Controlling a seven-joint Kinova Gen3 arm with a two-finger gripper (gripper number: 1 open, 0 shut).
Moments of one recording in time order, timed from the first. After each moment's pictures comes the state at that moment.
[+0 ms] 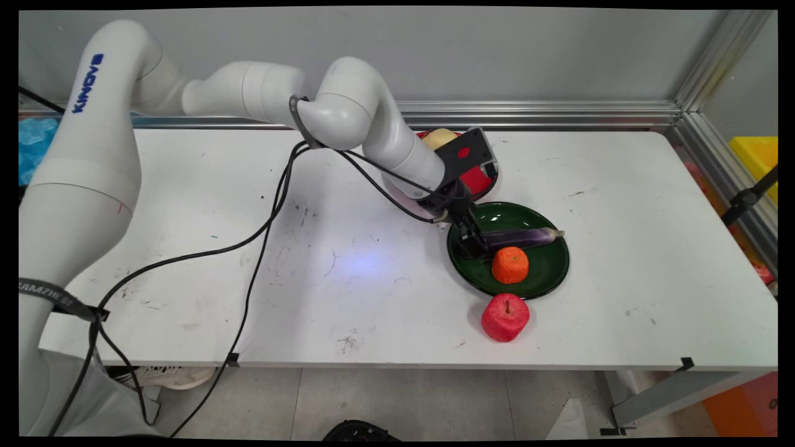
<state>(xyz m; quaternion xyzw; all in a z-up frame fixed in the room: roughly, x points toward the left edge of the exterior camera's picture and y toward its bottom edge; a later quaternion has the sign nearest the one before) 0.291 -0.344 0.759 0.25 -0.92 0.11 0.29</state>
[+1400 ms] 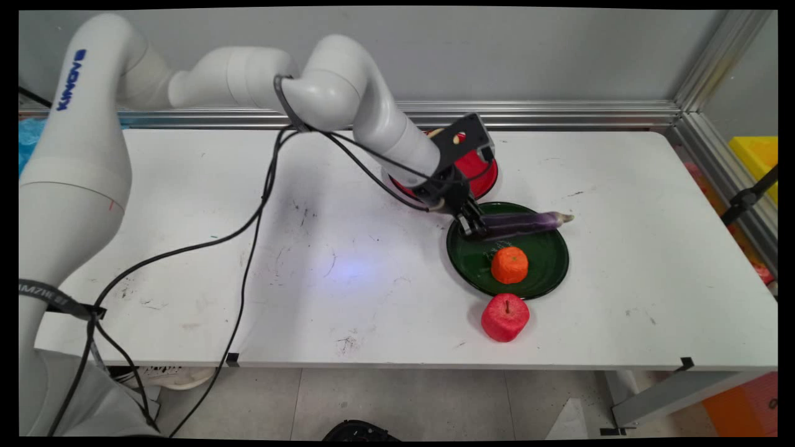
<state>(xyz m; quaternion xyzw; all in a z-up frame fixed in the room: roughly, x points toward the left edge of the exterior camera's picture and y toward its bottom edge) 0.302 -0.340 0.789 0.25 -0.92 0.09 0.30</state>
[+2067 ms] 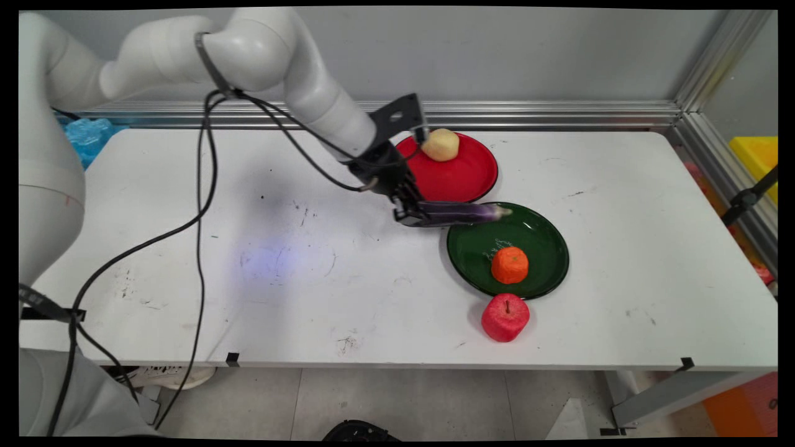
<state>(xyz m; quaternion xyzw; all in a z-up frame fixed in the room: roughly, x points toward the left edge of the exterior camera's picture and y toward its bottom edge) 0.391 -0.322 0.818 0.23 -0.94 0.09 0.25</state>
